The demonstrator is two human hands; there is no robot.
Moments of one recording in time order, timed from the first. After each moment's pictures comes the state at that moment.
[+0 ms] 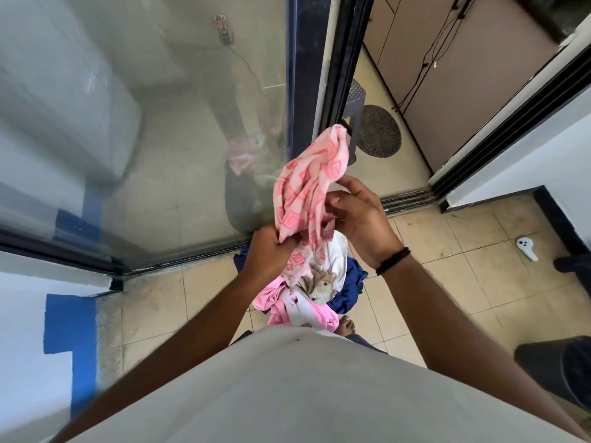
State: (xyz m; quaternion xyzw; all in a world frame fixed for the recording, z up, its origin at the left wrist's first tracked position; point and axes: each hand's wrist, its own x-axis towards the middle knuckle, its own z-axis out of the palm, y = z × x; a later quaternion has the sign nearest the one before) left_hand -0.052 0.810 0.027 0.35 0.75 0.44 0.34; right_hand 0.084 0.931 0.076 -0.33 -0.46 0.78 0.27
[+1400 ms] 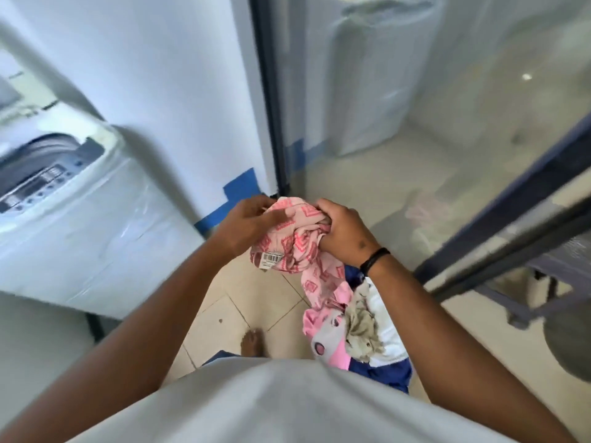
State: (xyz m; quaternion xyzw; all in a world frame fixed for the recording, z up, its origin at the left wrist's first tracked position) left_hand 0.029 0.615 0.137 -0.04 0.81 0.56 0.13; right_hand 0.005 0.830 0.101 0.19 -0.88 0.43 -0.04
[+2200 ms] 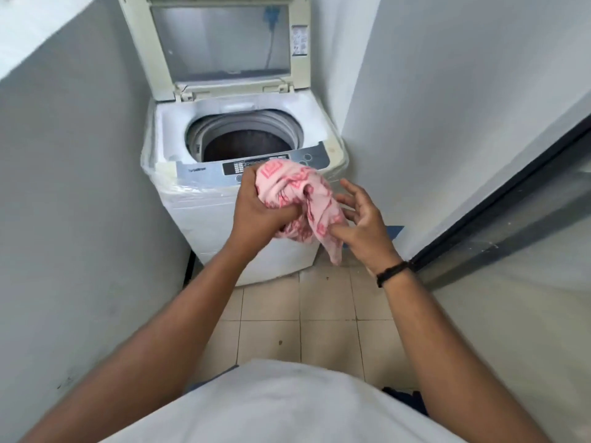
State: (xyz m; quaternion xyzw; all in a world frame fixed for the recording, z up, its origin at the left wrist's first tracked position) left_hand 0.035 0.226 0.121 -0.27 0.65 0.62 -0.34; right_hand -0.095 0.377 0.123 0.30 -0.74 0.54 -0.28
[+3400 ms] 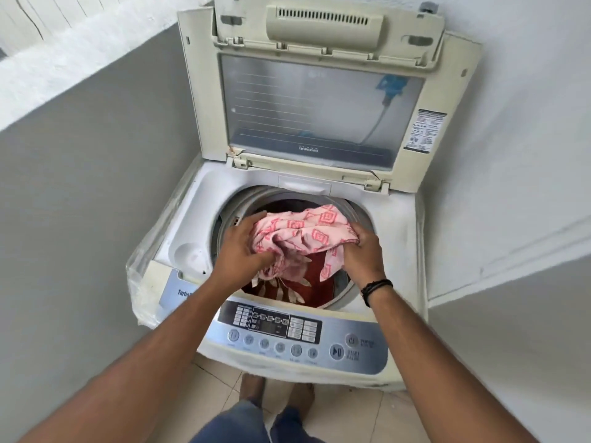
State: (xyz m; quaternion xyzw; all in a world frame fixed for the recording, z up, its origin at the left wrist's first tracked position) left_hand -0.124 -0.087 0.021 -0.53 0.66 0.47 -0.25; right_hand -0.353 -0.015 0.041 0.36 -0.75 0.43 -0.34
